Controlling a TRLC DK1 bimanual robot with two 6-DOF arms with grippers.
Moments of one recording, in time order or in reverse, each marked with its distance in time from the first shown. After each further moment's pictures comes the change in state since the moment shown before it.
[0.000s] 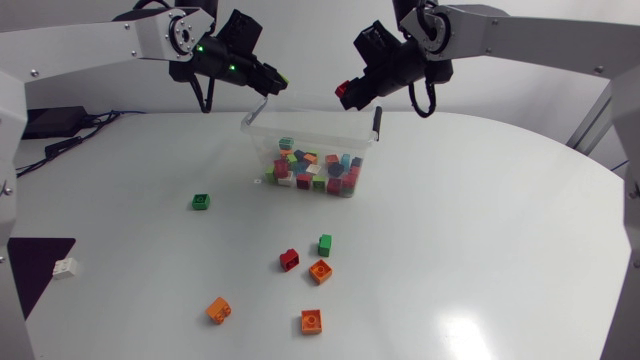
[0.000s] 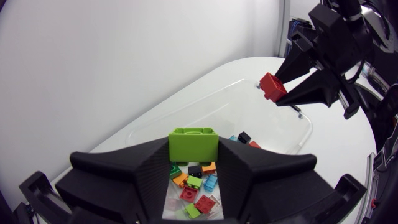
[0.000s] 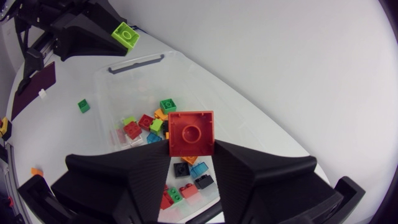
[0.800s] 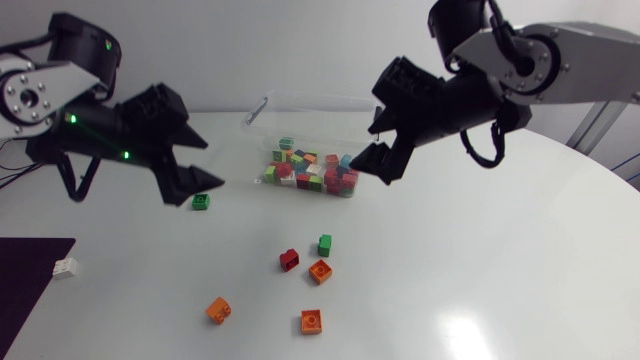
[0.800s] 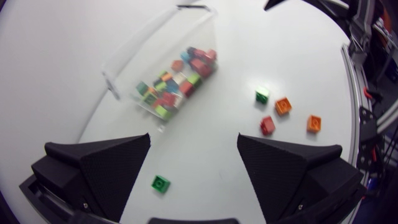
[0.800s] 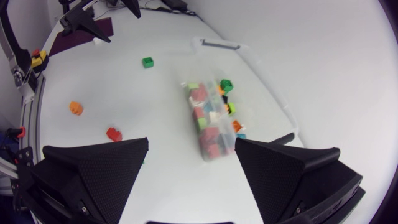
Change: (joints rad) left arm 0.084 -0.713 -0.828 -0.172 -0.006 0.486; right arm 0.093 -0.541 -0.623 -0.032 -0.052 -0.246
